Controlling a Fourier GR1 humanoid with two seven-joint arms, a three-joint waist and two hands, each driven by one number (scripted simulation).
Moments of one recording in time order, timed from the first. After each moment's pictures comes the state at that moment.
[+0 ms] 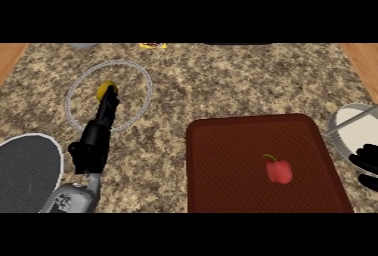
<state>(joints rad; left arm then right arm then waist) -0.16 0.21 -0.25 -1.53 0.03 0.36 0.02 0.13 -0.76 -0.28 -2.25 0.19 0.77 -0.29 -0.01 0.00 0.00</state>
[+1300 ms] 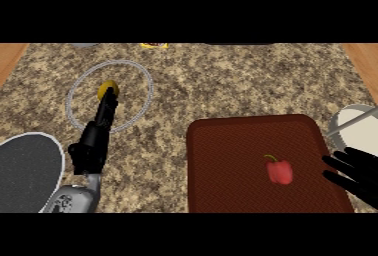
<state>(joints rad) -0.14 0.14 -0.18 -1.52 -0.04 0.28 0.00 0.22 -0.71 -0.13 -2.21 0.75 0.63 -0.44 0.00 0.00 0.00</state>
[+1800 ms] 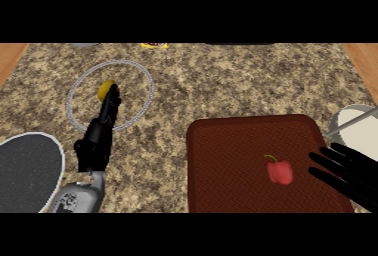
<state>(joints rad) -0.16 0.11 -0.17 -1.53 -0.08 0.28 0.04 0.20 -0.64 -0.06 -2.15 0.94 0.51 -0.54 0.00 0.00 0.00</state>
